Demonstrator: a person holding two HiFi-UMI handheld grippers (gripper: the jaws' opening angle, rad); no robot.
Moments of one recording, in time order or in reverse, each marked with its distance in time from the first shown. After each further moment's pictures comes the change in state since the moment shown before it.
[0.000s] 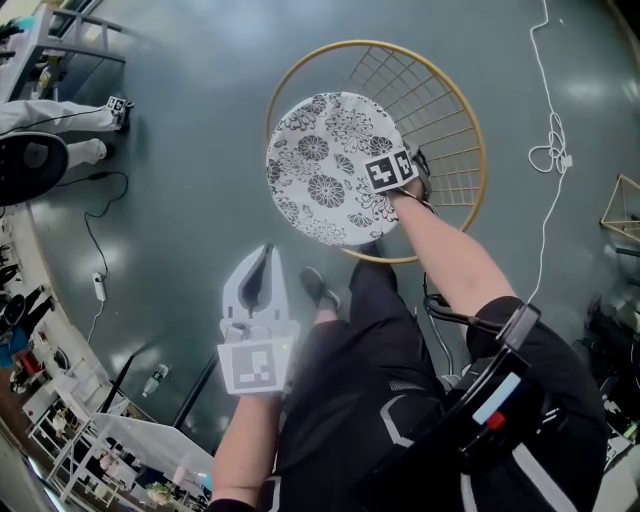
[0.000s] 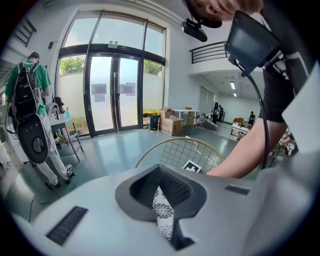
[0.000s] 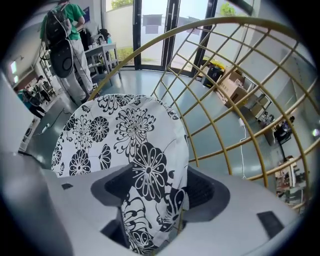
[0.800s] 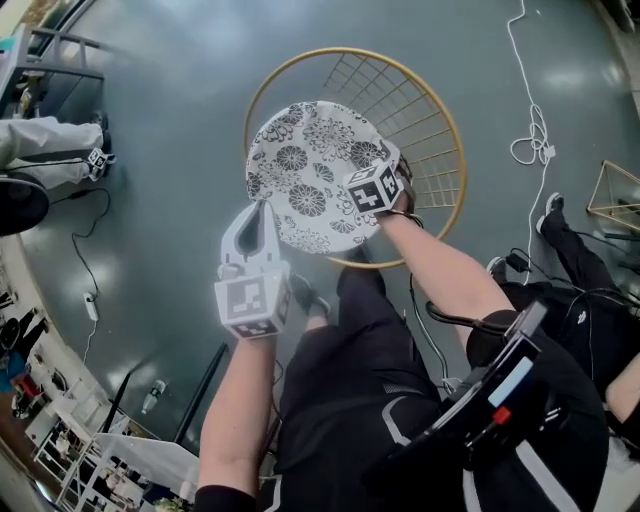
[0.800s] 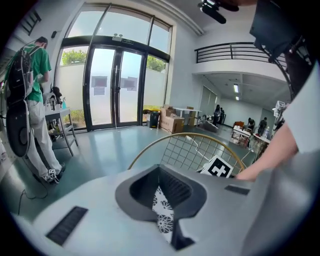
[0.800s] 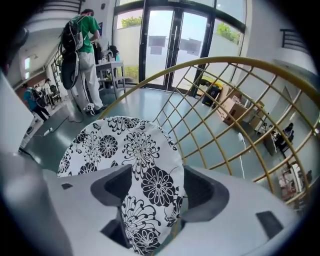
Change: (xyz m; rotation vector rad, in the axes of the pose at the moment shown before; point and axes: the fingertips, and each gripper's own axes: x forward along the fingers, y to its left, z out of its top) left arm 0.102 0.012 -0.015 -0.053 0.008 -0.024; right arm -0.045 0.002 0.029 -0.026 -0.199 0.002
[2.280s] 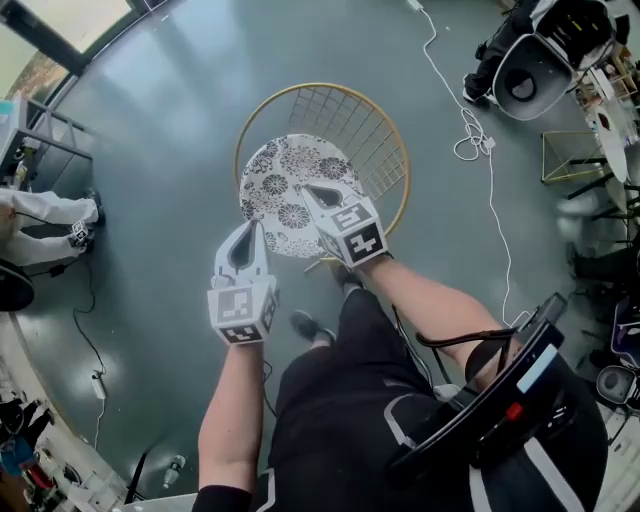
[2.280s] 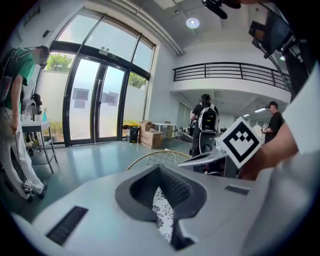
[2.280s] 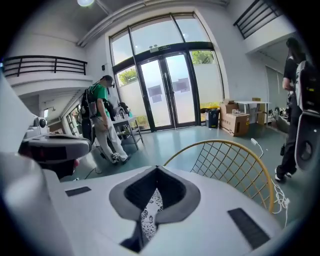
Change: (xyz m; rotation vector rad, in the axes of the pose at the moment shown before) left arm -0.124 -0.006 0.026 0.139 -0.189 -0.263; right arm -0.267 0.114 0.104 0.251 -0.447 0.215
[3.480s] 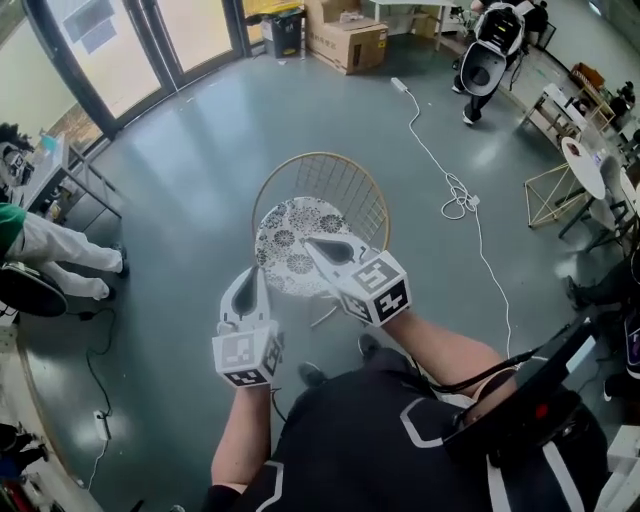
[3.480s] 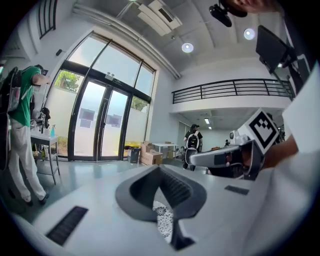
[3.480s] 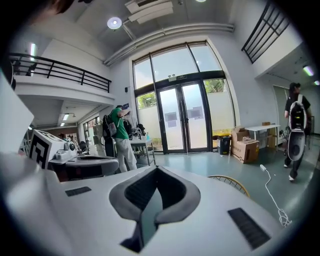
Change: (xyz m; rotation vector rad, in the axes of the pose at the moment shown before) left arm -0.163 -0.048 0.081 -0.016 -0.243 0.039; right arm -0.194 0.130 0.087 -0.128 -0.252 0.104
